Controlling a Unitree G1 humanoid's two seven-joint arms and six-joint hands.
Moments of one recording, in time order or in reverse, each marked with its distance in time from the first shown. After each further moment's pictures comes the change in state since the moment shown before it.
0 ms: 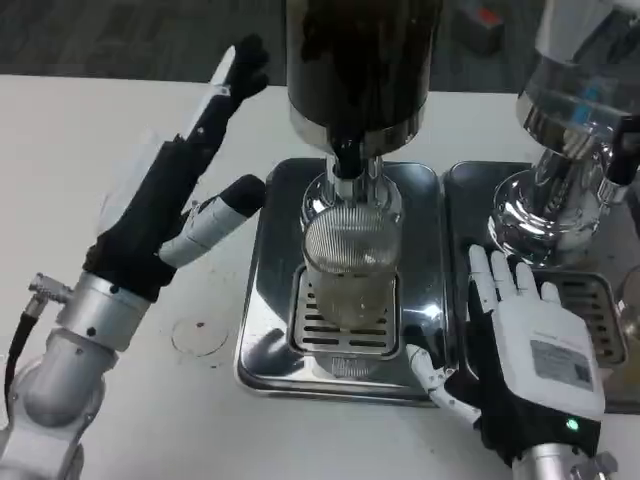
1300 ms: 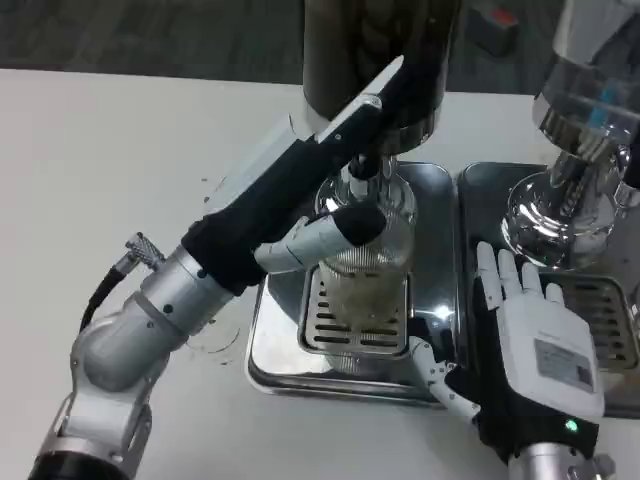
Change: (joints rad) left arm -0.069 -0.147 0.011 -0.095 0.006 0.043 -0.353; right arm 0.002 0.047 -0.014 0.011 0.012 0.003 -0.032
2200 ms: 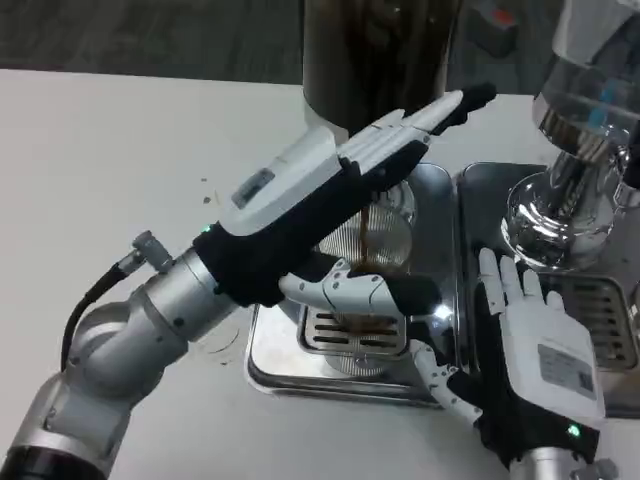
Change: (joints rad) left arm 0.007 0.082 -0.036 -0.103 0.297 -0.089 0.201; right arm 0.010 0.003 -0.007 -0.001 0.039 -0.004 0.000
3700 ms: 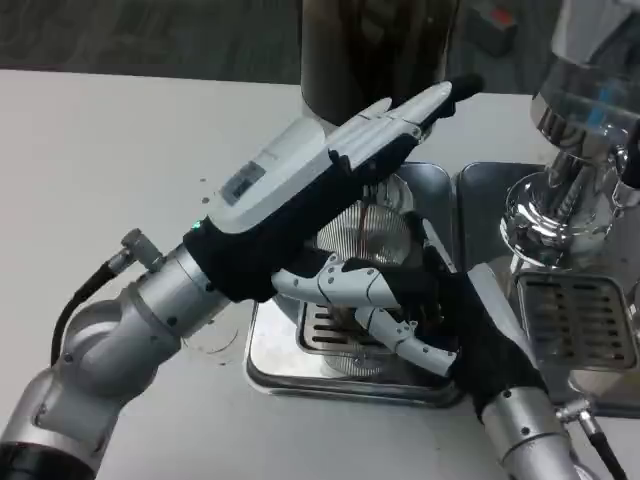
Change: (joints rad) left arm -0.007 0.029 -0.001 0.003 0.056 -0.014 0.085; right arm -0.201 -0.007 -0.158 0.186 0.649 -0.327 0.230
